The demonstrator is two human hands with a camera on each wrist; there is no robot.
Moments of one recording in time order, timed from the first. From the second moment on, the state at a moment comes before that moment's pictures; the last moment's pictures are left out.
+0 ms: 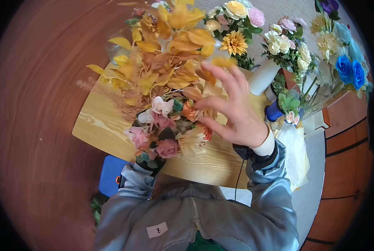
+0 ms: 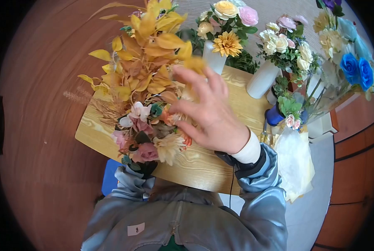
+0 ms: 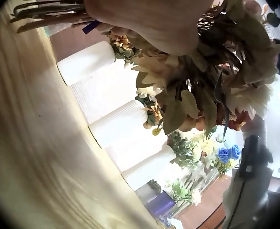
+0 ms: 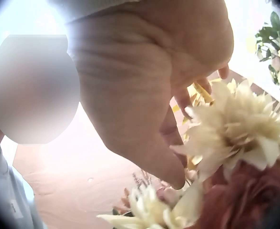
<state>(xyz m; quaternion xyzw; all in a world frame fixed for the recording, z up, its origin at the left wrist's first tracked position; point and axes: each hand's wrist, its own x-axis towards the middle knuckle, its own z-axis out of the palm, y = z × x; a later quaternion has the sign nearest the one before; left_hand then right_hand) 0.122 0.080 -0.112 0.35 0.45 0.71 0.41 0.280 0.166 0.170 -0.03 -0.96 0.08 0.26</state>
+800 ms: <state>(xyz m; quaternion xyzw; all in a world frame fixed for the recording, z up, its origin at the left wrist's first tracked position) 0.080 0.076 -0.090 0.42 0.48 0.66 0.39 0.241 0.165 0.135 0.01 -0.85 0.38 0.37</state>
